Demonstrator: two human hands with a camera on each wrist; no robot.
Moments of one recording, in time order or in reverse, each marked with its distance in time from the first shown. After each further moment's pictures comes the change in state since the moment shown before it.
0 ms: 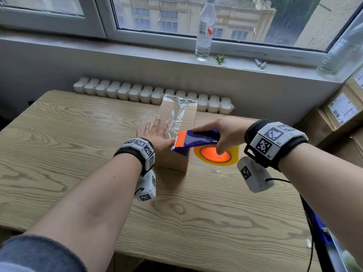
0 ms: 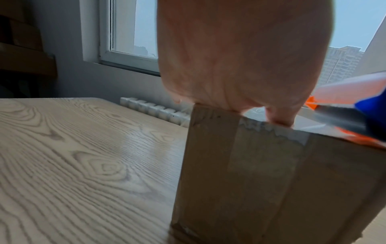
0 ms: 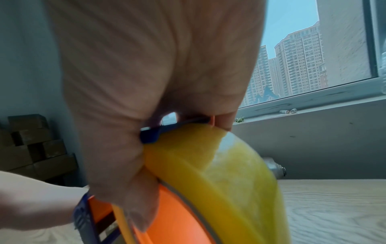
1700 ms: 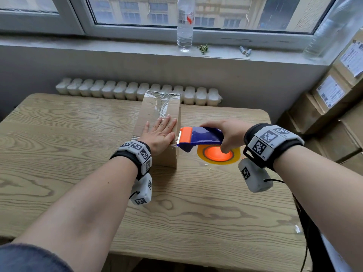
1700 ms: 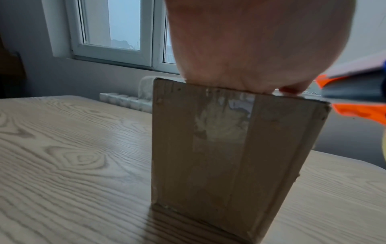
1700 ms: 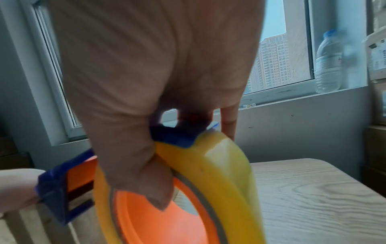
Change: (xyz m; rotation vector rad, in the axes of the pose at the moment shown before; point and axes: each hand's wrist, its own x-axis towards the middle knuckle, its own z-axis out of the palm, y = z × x) left_hand 0.002 0.046 0.018 0.070 0.058 0.274; right_hand -0.015 0.058 0.032 0.139 0.034 0.089
